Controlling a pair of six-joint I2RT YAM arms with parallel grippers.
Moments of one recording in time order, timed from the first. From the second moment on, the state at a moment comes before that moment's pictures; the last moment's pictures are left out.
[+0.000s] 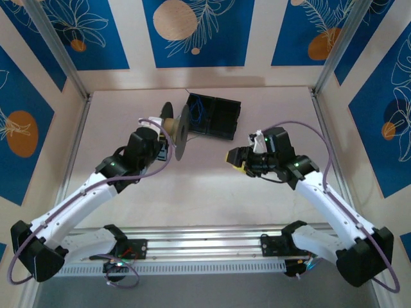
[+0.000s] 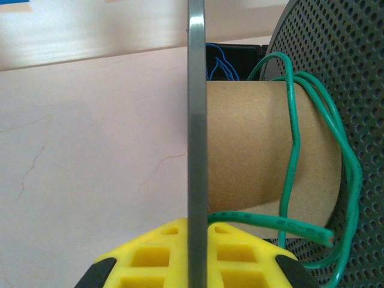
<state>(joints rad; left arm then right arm) -0.67 1.07 1.01 -0.49 -0.40 -0.28 0.43 1.04 0.85 -0.56 -0.58 0.91</state>
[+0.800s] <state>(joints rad) -0.57 1.12 0.76 -0.46 -0.46 -0.47 0.40 2.22 2.16 -0.72 -0.44 0.58</state>
